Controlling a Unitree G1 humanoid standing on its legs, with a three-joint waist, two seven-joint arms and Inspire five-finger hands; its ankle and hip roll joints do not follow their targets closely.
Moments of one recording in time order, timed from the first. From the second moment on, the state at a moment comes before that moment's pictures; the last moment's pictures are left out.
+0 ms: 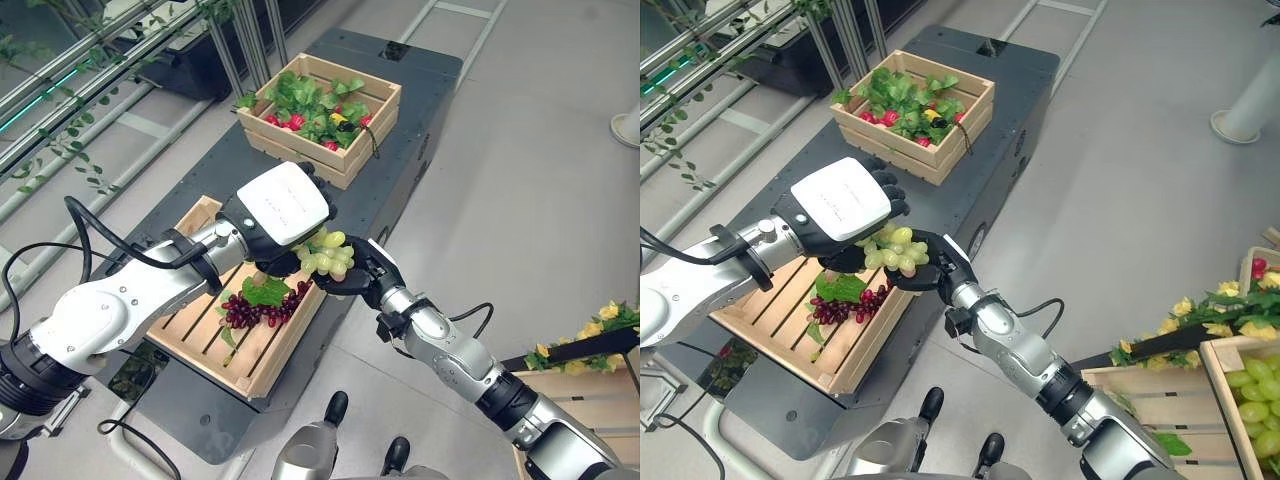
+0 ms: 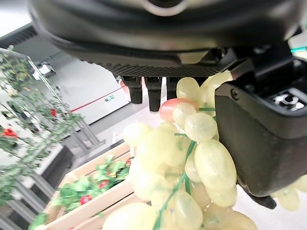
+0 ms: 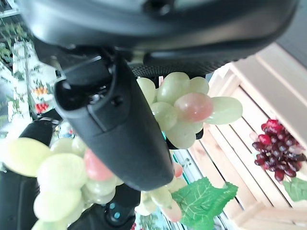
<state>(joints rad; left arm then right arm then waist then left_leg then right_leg) -0.53 1.22 -0.47 -0.38 0.82 -0.08 -0.14 -0.43 -0.40 0.68 0.07 0.75 0.02 -0.17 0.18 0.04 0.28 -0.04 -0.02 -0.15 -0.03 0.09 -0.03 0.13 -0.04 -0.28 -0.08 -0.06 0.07</state>
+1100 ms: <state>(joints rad) -0.38 0.91 -0.37 -0.20 -0.10 0.17 -0.41 -0.08 -0.48 0.34 -0.01 0.80 0.01 -0.20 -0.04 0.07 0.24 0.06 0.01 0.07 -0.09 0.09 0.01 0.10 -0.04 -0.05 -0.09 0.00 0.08</state>
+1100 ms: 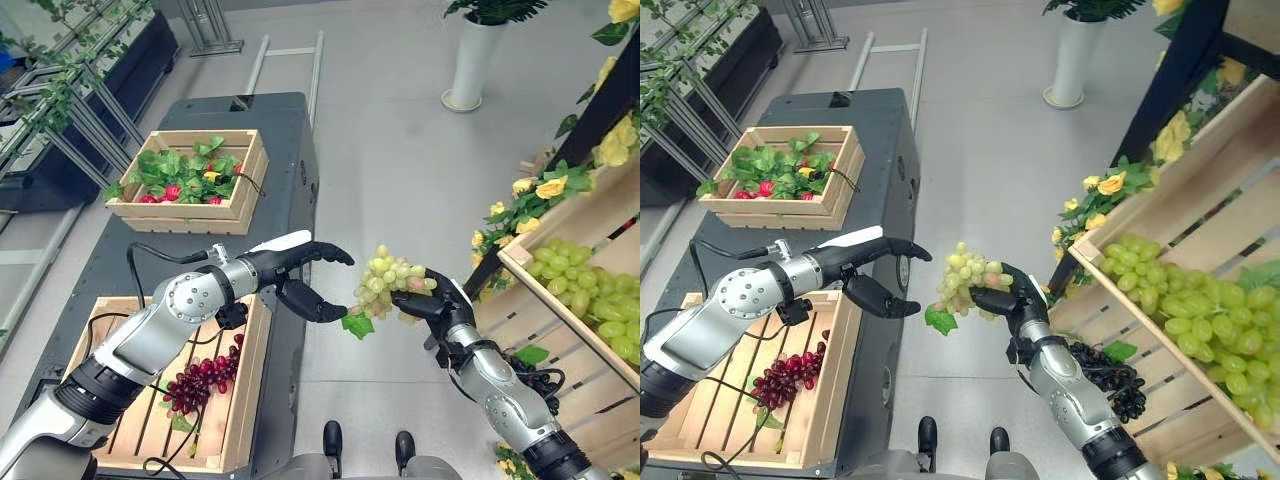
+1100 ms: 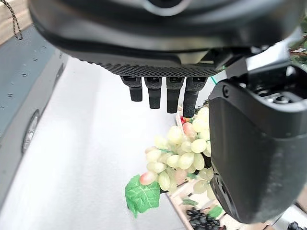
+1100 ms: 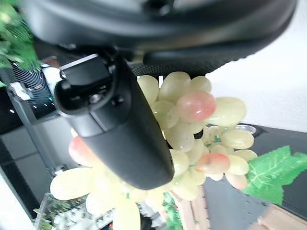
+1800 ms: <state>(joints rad) -0.27 0.60 -0.34 -0.03 -0.19 0.14 -0.06 -0.05 -0.51 0.20 -0.22 0.88 0.11 -0.03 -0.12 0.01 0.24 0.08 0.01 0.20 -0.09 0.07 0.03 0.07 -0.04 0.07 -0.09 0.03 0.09</state>
